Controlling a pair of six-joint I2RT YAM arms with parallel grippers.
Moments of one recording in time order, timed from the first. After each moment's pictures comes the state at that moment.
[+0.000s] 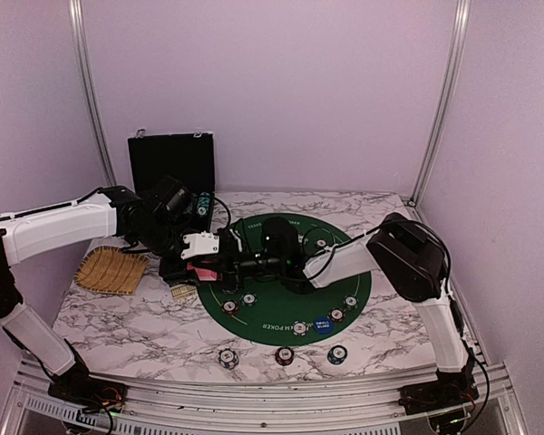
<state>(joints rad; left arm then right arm) -0.68 1.55 1.23 -0.81 0.13 0.86 0.91 2.29 1.43 0.80 -0.80 1.41</state>
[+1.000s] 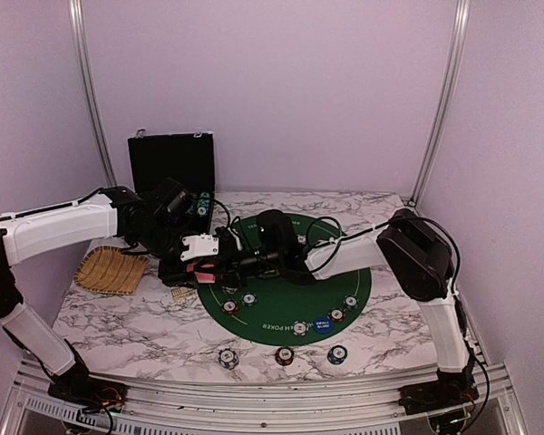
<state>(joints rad) -0.69 1.55 1.23 -0.84 0.11 0.82 0.90 2.25 1.47 0.54 -0.82 1.23</state>
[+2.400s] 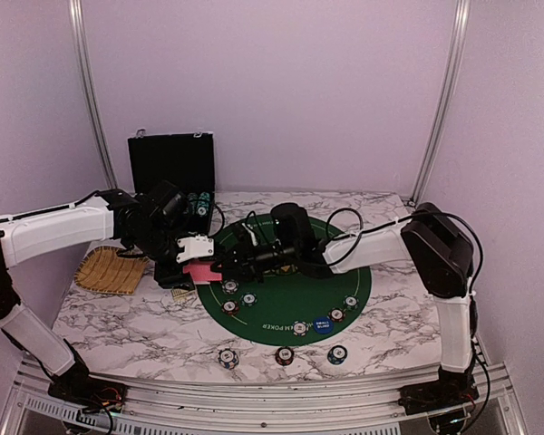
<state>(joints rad) -0.67 1.53 1.19 -0.84 0.10 0.79 0.86 2.11 1.36 0.45 -0.83 1.18</state>
